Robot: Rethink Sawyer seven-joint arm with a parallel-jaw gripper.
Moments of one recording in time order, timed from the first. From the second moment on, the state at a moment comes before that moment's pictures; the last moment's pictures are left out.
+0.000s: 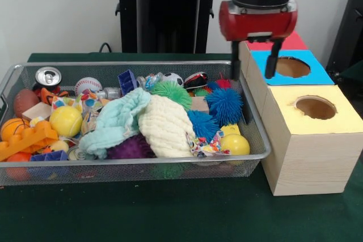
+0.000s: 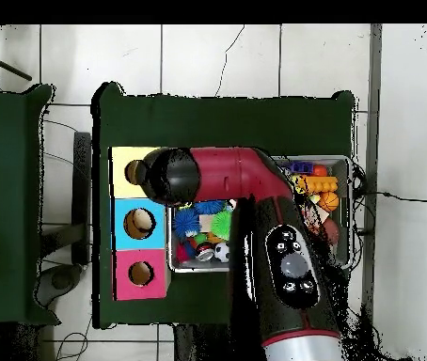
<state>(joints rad) -0.26 -0.71 0.22 1.49 -0.20 0.74 1.66</state>
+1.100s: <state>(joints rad) -0.47 -0.70 0.22 1.59 -0.25 0.74 1.66</state>
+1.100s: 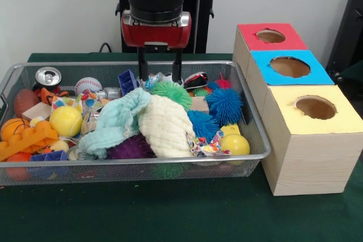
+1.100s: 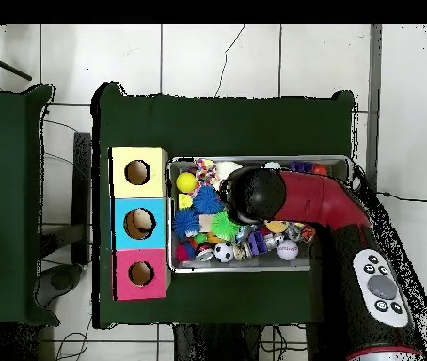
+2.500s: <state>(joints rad) -0.49 -0.66 0.23 1.74 -0.30 0.71 1.66</state>
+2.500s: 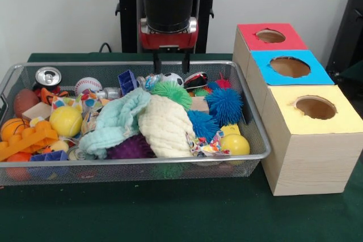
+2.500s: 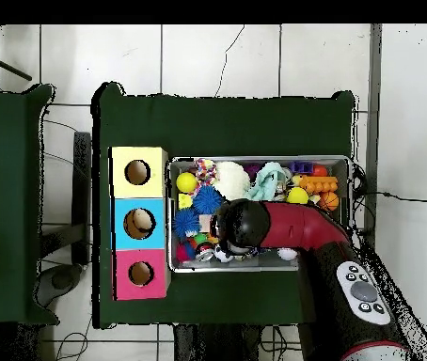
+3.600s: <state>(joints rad) -0.55 -0.56 0.29 1.58 -0.38 0.71 1.66</state>
